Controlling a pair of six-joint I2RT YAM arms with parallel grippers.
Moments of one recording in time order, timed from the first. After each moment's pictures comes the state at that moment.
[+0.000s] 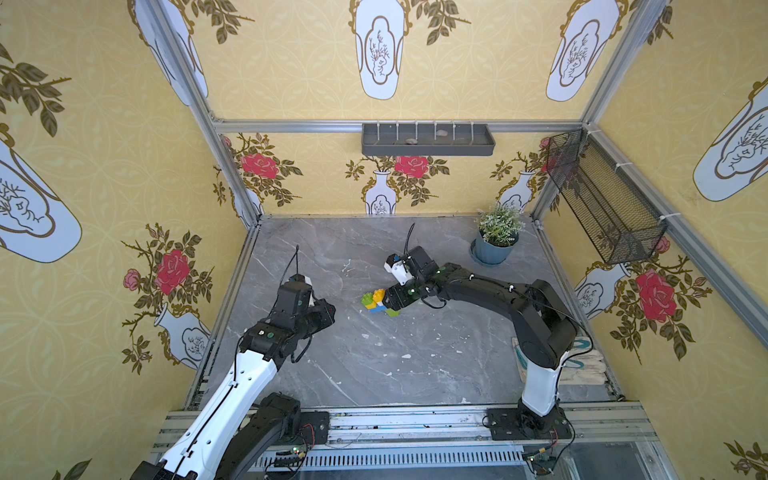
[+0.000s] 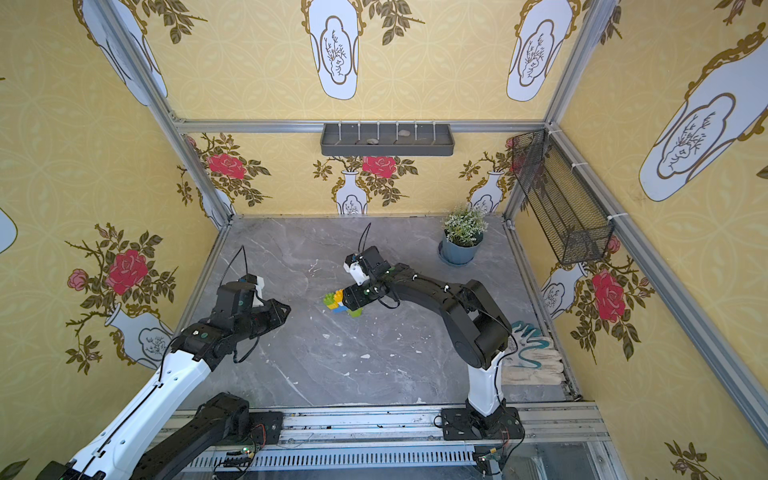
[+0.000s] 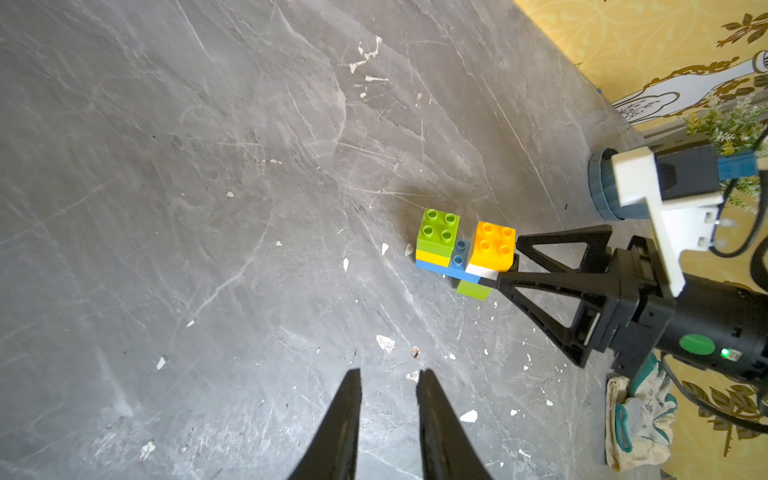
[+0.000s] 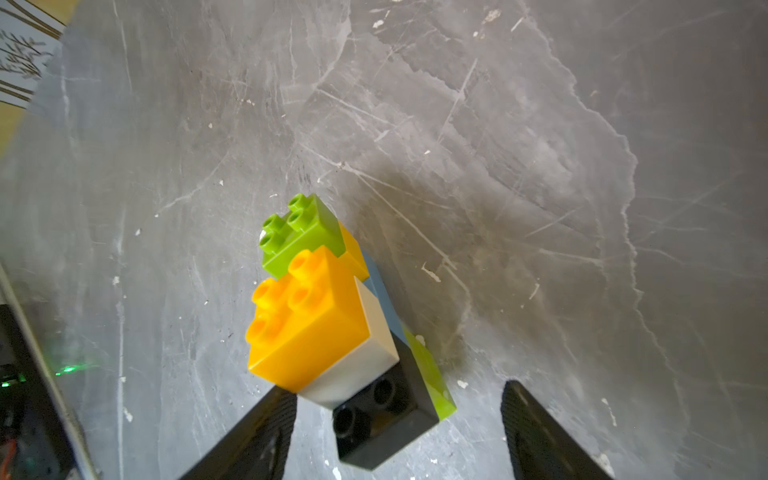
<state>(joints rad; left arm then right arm) -0.34 0.86 0.69 -0.63 0.10 -0.71 0.78 1.89 1.30 -0.37 -0.33 0.16</state>
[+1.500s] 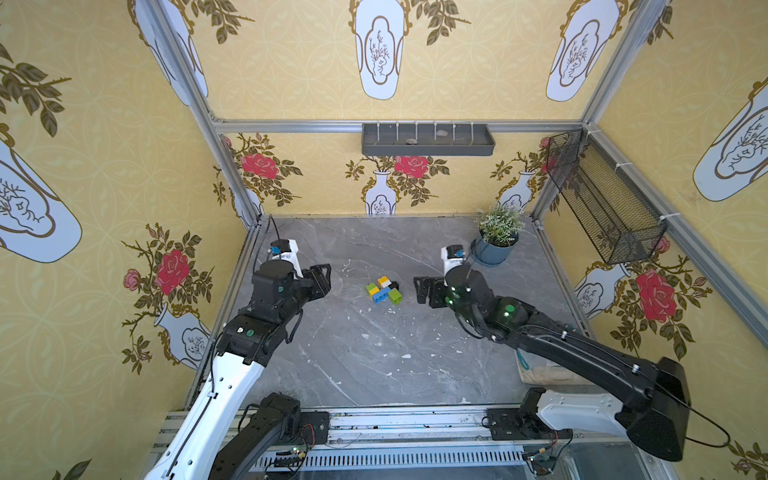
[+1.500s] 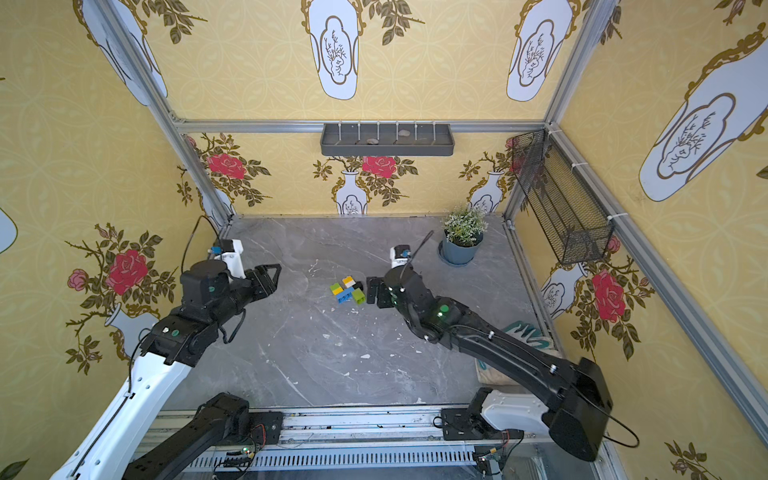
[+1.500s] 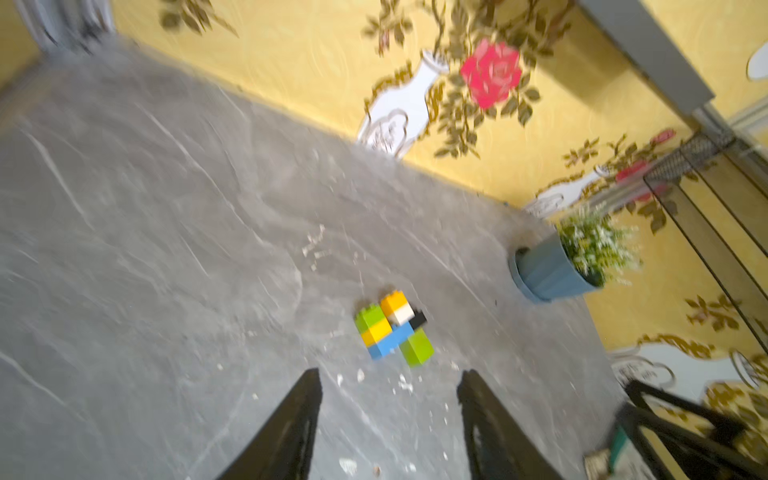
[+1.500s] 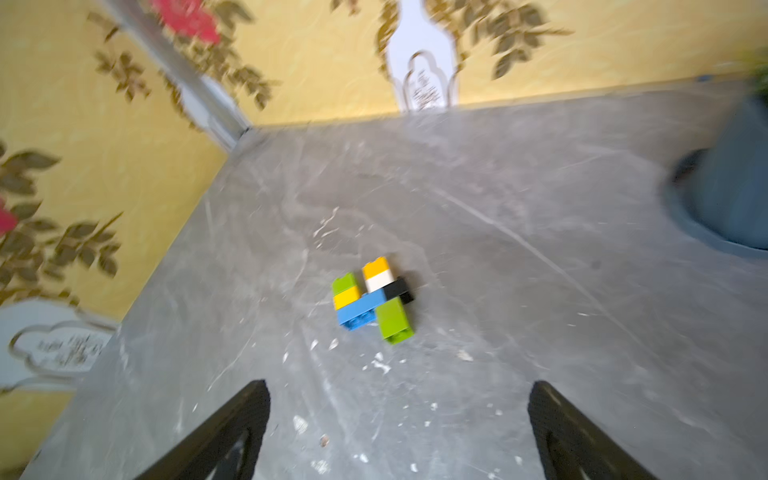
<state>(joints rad) -0.33 0.83 0.96 -0.53 -0.10 -0.54 0.96 1.13 0.94 -0.35 0.43 0.60</state>
